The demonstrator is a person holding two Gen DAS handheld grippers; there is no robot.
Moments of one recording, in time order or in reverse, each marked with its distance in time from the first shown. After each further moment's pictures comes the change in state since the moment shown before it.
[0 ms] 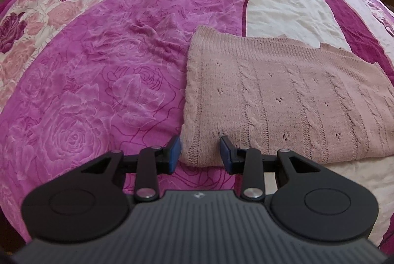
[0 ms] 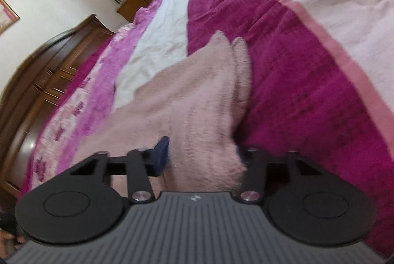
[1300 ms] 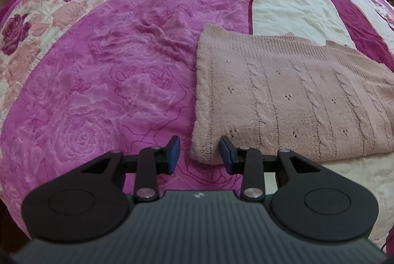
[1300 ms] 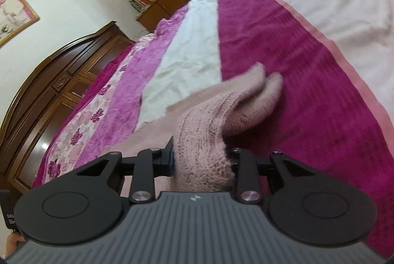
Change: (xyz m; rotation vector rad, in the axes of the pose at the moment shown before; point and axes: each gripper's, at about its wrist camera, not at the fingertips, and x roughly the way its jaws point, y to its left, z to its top) left arm -0.003 0.009 0.001 0.015 0.003 0.025; right arm -0.022 0.043 0.017 -0.071 -0.058 0.080
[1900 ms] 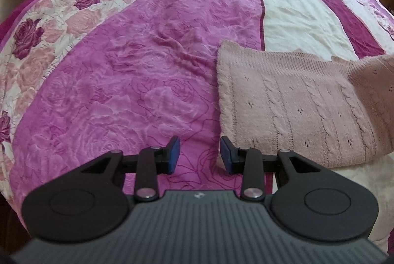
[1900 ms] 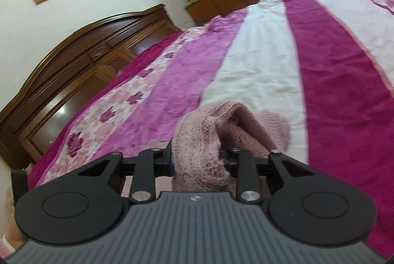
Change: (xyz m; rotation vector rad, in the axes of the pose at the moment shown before) left arm -0.017 0.028 0.006 -0.022 -0.048 0.006; right arm 0.010 0.130 0.018 -0.247 0.030 0.125
